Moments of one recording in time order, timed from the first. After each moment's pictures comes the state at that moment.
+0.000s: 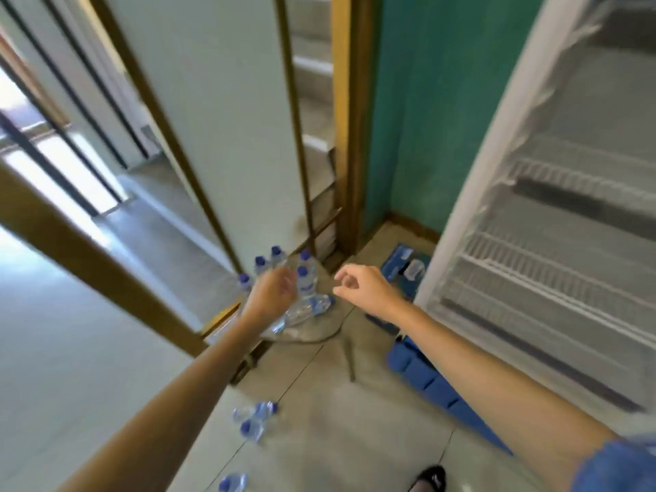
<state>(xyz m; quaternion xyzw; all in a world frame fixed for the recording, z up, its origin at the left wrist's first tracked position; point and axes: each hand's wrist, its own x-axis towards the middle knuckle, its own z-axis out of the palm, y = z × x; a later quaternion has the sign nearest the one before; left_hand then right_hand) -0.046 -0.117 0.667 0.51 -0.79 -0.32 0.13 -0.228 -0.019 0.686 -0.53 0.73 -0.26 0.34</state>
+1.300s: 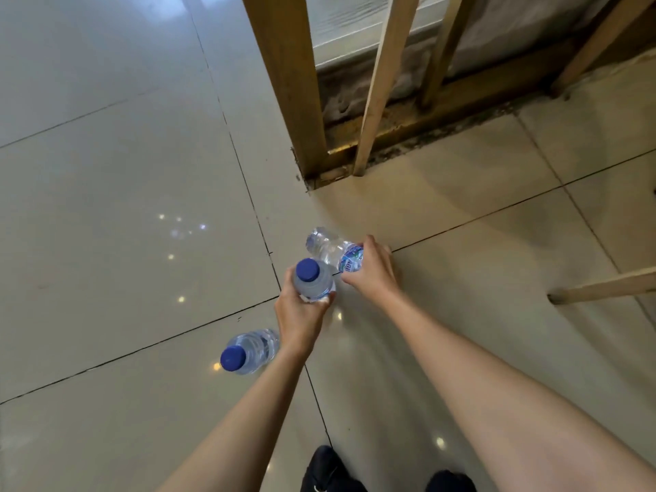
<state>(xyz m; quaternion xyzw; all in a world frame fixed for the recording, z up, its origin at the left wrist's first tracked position) 0.182 -0.047 -0.066 0.78 -0.36 -0.40 0.31 0.057 -0.117 -0.094 -0.58 0.71 -0.07 0.39</state>
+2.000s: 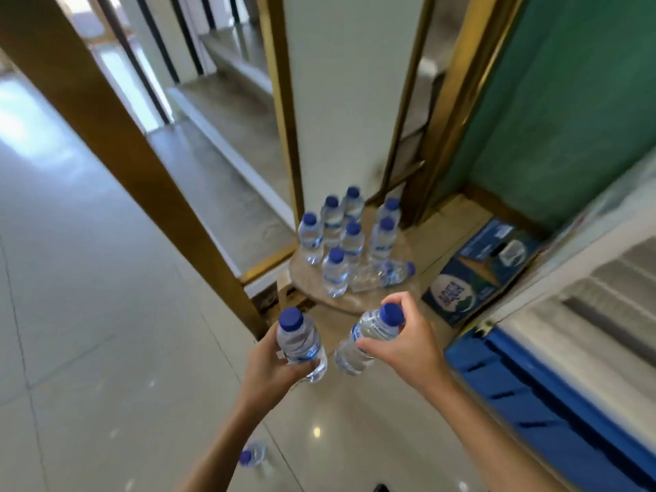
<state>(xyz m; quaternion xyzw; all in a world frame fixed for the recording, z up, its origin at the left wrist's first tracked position) 0.118 -0.075 0.477 0.53 -0.62 -0.52 0.26 -0.103 -0.027 0.508 -0.46 0.73 -0.40 0.32</state>
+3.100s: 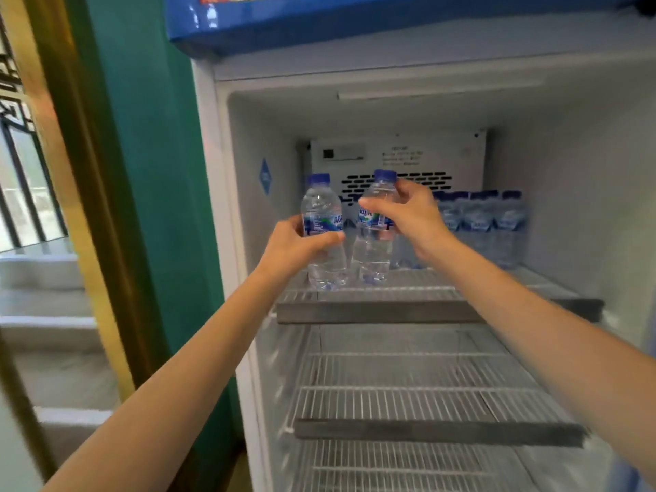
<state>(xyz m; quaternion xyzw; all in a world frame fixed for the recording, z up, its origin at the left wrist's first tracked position) -0.502 -0.046 1.055 0.04 -0.78 -0.55 0.30 -0.602 0.114 1.082 -0.31 0.67 -0.67 -0.08</state>
